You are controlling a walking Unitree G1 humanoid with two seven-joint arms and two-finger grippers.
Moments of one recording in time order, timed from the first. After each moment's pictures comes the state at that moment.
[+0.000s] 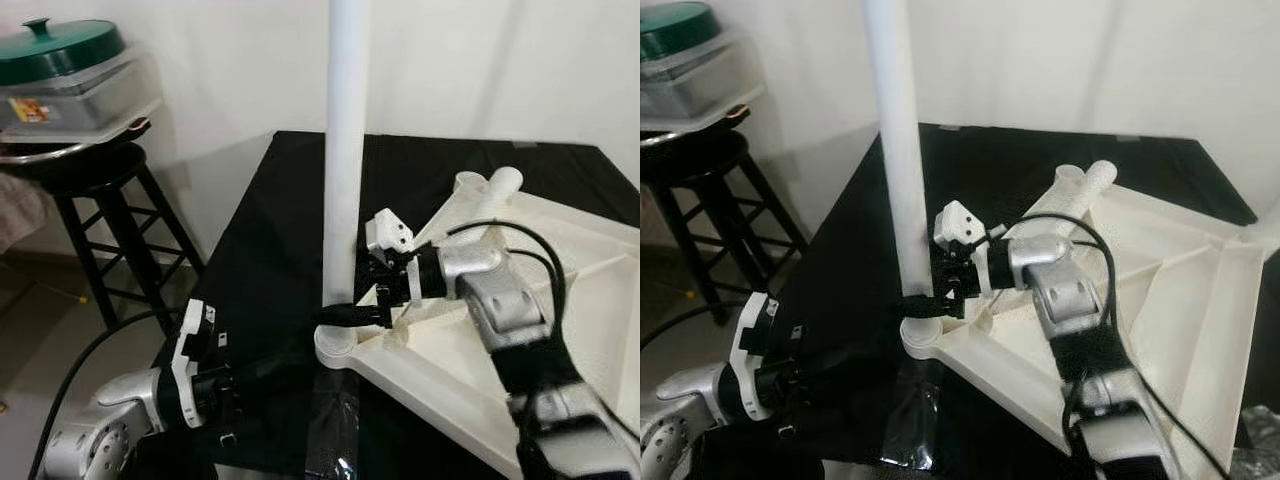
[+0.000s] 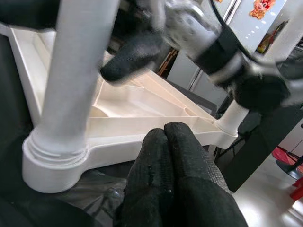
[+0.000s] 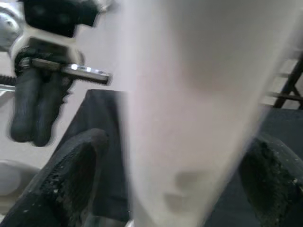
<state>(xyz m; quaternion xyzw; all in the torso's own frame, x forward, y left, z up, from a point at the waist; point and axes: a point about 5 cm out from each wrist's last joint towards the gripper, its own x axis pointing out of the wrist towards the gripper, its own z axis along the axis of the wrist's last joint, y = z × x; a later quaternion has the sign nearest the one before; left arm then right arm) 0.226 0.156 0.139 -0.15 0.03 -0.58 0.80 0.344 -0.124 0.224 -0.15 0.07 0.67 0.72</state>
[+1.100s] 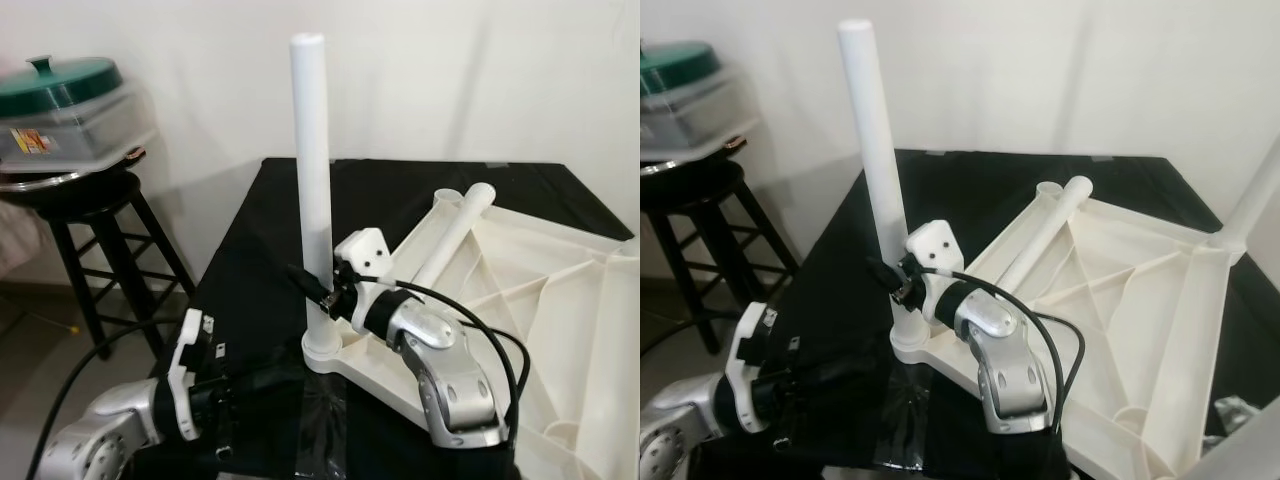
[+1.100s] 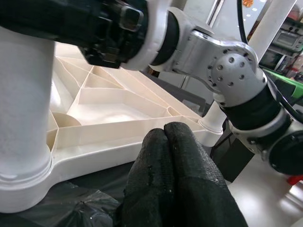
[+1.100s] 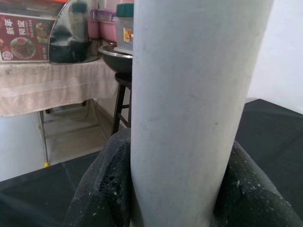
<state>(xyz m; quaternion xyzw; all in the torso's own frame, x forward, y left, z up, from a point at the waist) 0.224 0.157 0.139 -0.15 0.04 -0.59 0.79 0.297 -0.068 0.182 -0.08 0.02 0.38 0.92</state>
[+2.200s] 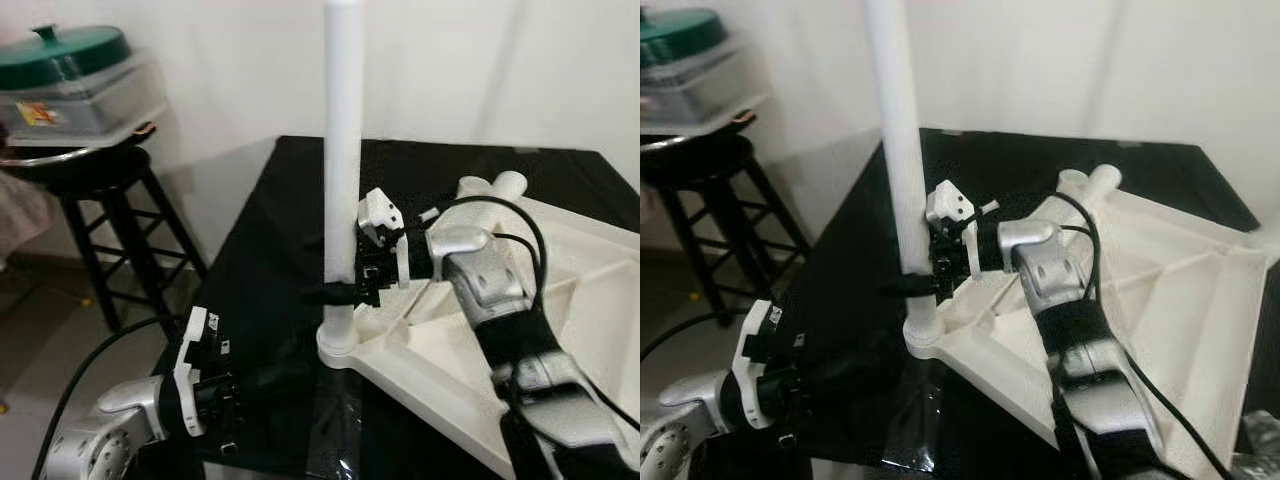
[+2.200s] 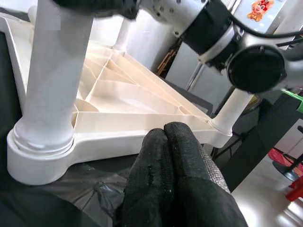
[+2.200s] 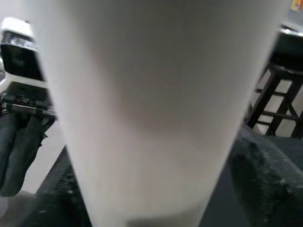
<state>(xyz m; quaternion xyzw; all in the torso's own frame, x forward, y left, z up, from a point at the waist) 0.224 0.155 0.137 -0.16 0.04 -0.59 0.79 0.355 -0.105 0.233 -0.13 0.04 0.67 0.73</state>
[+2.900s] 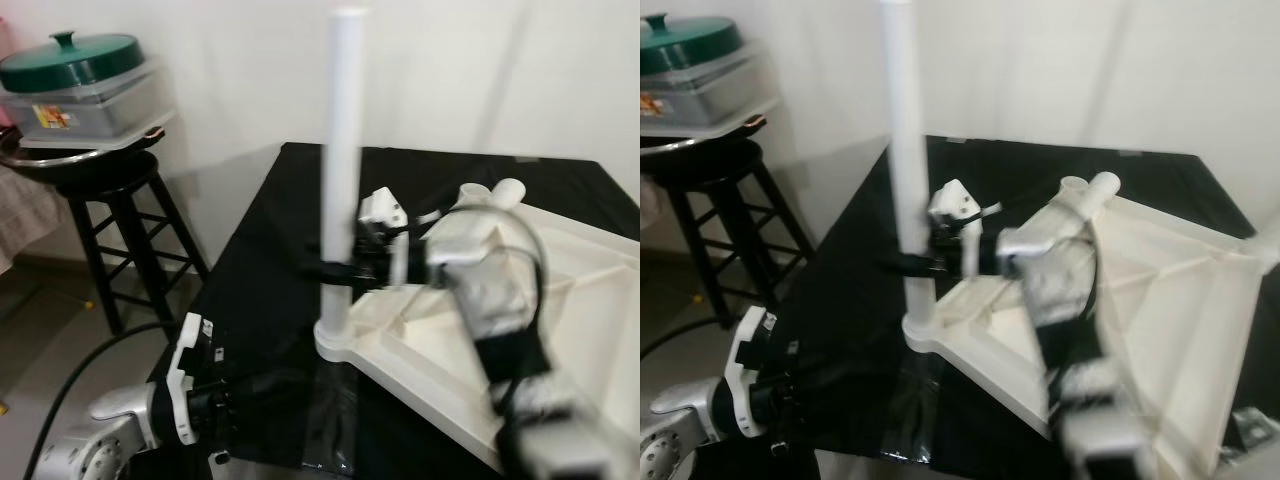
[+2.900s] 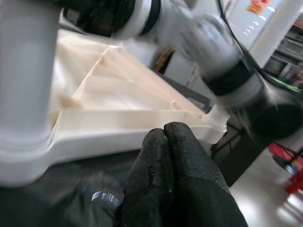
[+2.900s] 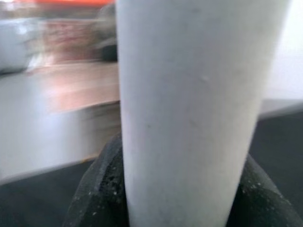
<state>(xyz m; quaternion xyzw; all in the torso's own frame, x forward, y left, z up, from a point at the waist) 0.222 0.161 0.138 -0.16 0.05 -0.59 0.79 0.314 -0.071 0.187 -0.05 0.02 0.44 0.90</state>
